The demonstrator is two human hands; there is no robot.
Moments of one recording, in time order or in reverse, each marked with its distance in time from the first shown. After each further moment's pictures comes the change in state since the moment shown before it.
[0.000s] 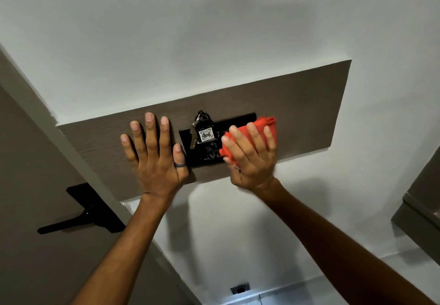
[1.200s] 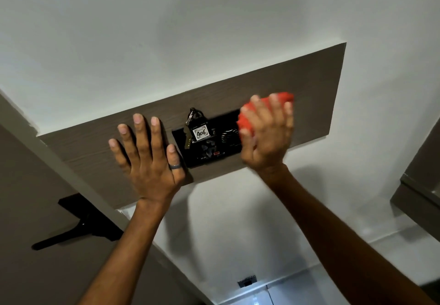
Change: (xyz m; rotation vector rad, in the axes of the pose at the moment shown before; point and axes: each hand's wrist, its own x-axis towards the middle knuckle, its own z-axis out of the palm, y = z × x) left_hand -0.001 -0.001 0.001 -0.016 -0.016 -0.003; right_hand 0.015 0.021 0.001 -0.012 0.057 0.216
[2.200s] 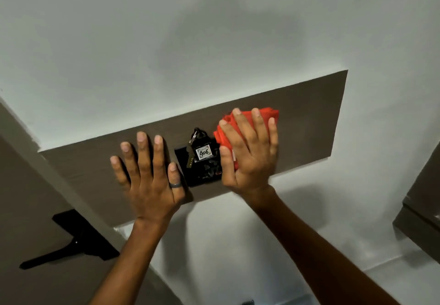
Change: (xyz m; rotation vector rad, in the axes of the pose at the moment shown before) left_hand 0.001 -0.003 0.000 -0.026 -0.006 0.013; right_hand 0.016 -0.034 0.012 0.026 -0.052 0.047
